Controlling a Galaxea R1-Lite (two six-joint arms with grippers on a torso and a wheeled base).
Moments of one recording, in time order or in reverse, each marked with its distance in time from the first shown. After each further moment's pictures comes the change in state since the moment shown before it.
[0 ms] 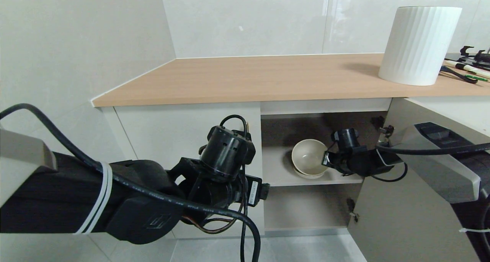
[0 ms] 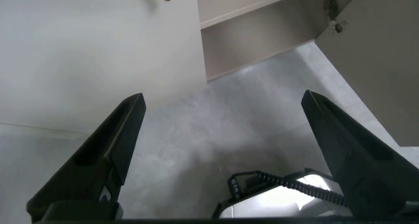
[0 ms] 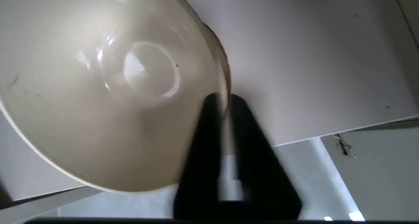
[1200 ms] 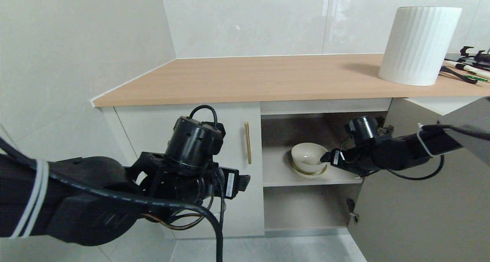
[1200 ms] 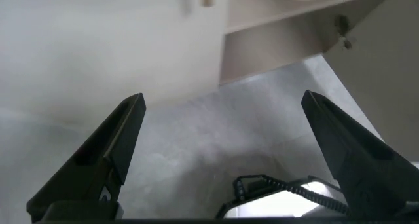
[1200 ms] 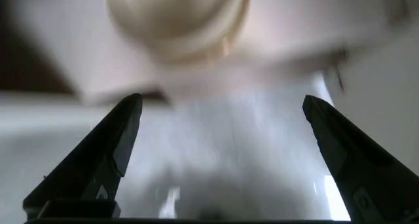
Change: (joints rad) left arm 0.076 -0.127 0.086 0.006 -0.001 -0.014; right arm 0.043 -0.364 0.300 0.184 0.110 0.039
